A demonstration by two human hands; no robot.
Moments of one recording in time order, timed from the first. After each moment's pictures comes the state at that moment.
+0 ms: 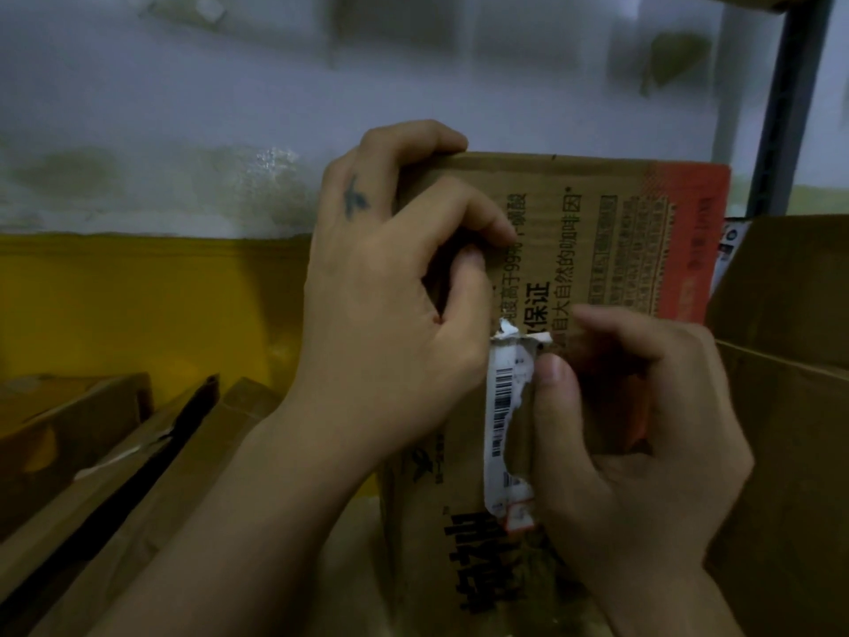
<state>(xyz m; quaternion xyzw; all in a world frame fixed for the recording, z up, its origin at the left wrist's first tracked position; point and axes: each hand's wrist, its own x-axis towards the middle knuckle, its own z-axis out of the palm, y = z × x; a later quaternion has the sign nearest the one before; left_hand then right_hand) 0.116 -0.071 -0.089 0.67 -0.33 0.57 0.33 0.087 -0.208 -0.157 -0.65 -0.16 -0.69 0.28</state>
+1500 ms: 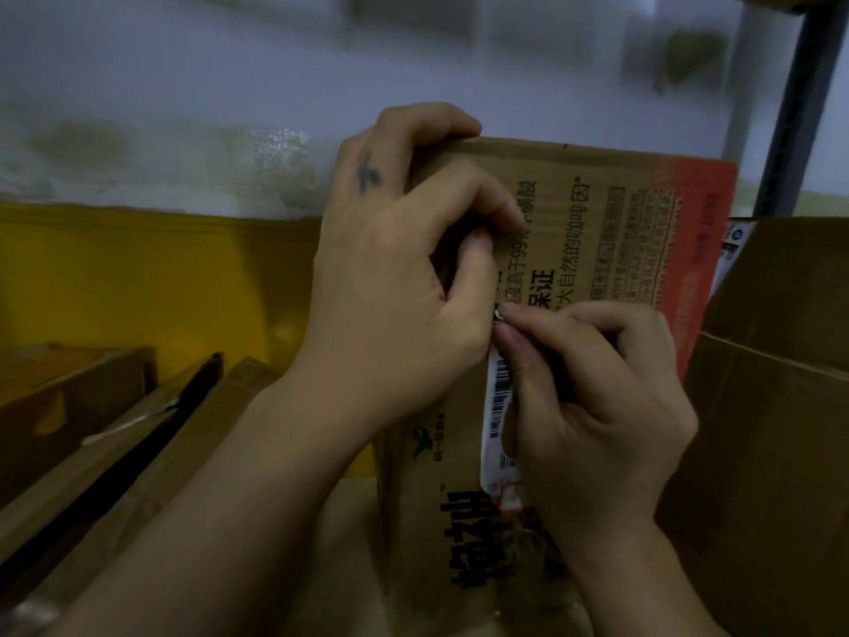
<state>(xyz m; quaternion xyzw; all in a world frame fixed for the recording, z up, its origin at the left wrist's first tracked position) 0.118 -0.069 -0.088 0.67 -0.34 0.58 0.32 0.105 -0.204 -0.152 -0.63 -0.18 -0.72 0.22</state>
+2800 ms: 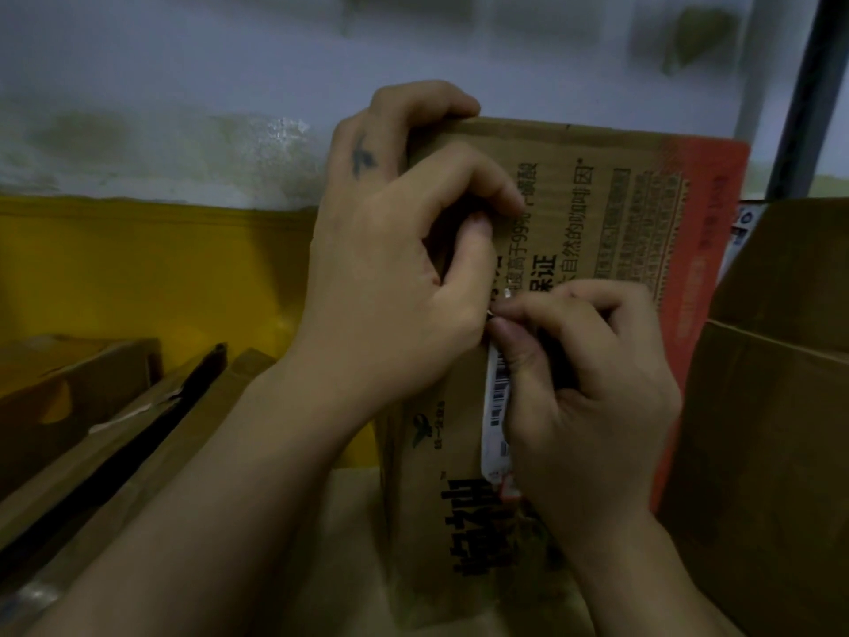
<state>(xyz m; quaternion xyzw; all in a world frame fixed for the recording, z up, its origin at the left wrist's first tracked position) 0.118 -0.070 -0.089 0.67 -0.34 0.58 0.31 0.104 -0.202 -0.153 -0.66 -0.21 -0.67 0.26</state>
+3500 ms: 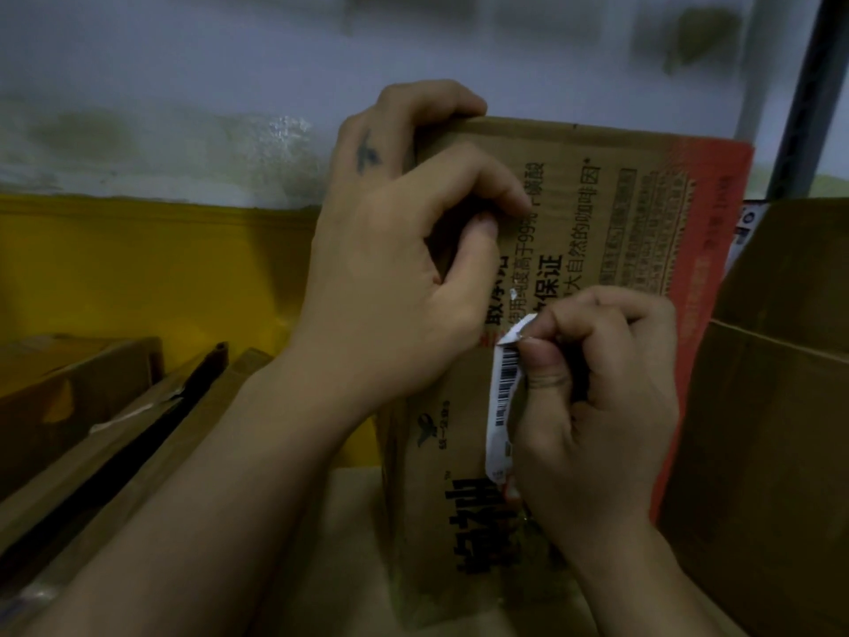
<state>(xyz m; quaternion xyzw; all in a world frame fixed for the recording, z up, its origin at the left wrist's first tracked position) 0.118 -0.067 -0.088 0.67 -0.35 0.57 0.31 0.107 -0.203 -0.162 -0.65 -0.21 -0.67 0.29</state>
